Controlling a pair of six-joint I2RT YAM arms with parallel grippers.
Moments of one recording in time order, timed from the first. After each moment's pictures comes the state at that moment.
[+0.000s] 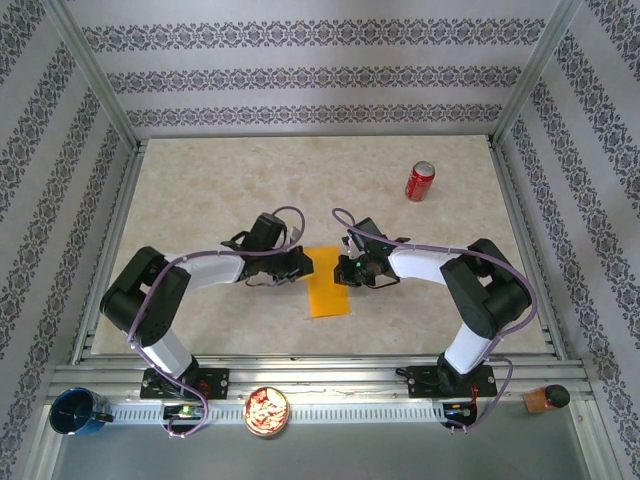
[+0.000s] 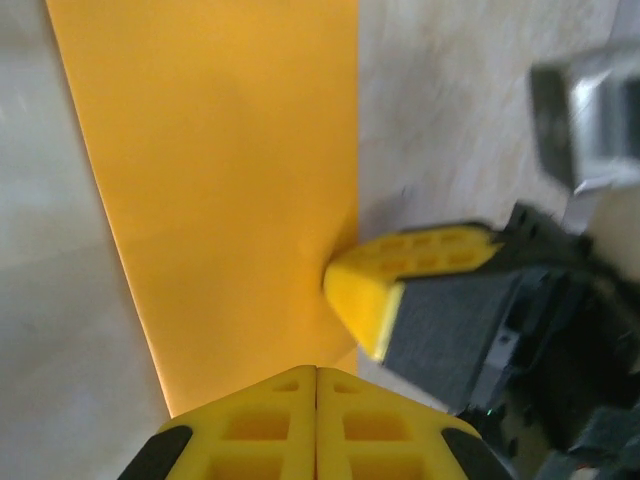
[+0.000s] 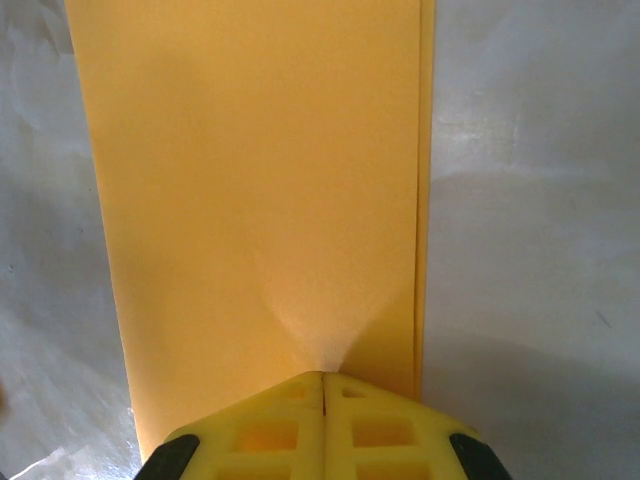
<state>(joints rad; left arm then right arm) -0.56 1.66 0.79 -0.03 0.58 -0.89 0.58 1.70 0.81 -0.24 -0.39 0.66</state>
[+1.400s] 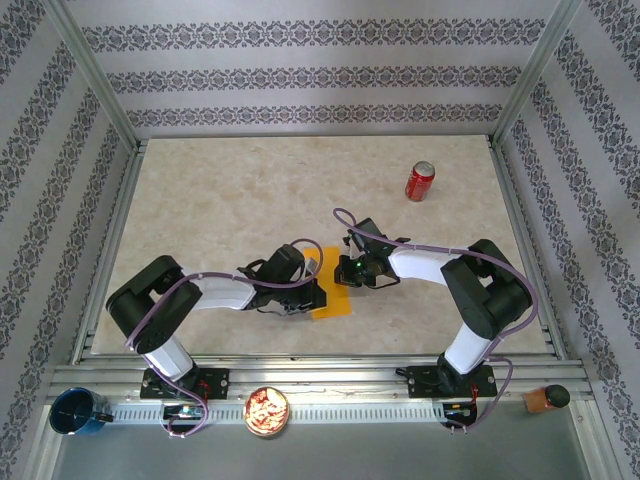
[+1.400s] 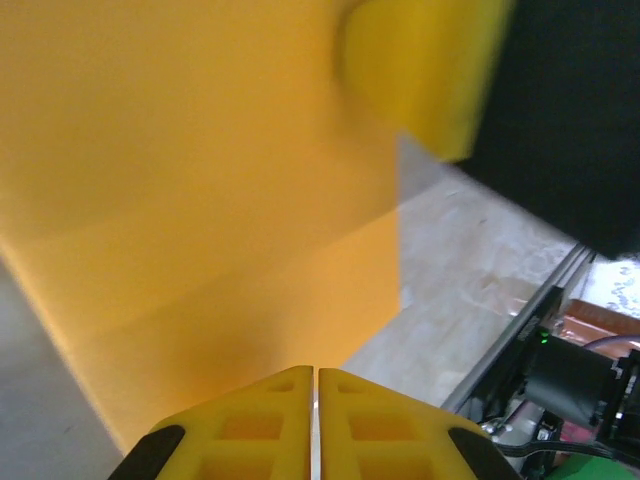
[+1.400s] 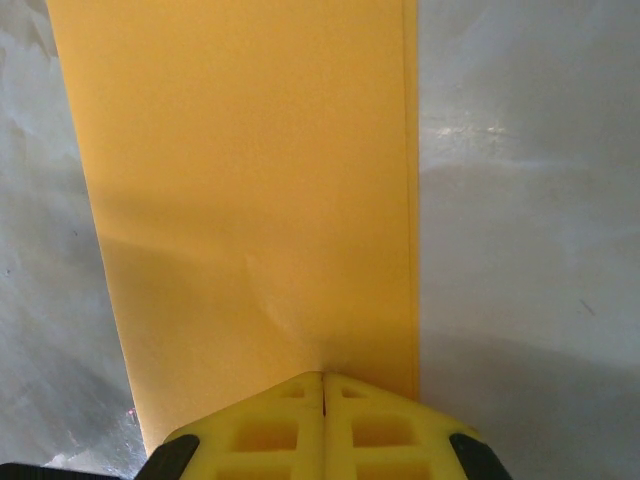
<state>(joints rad) -0.76 1.66 0.65 0.12 0.52 -0.99 0.58 1.70 0.81 -0.25 -0.38 0.68</state>
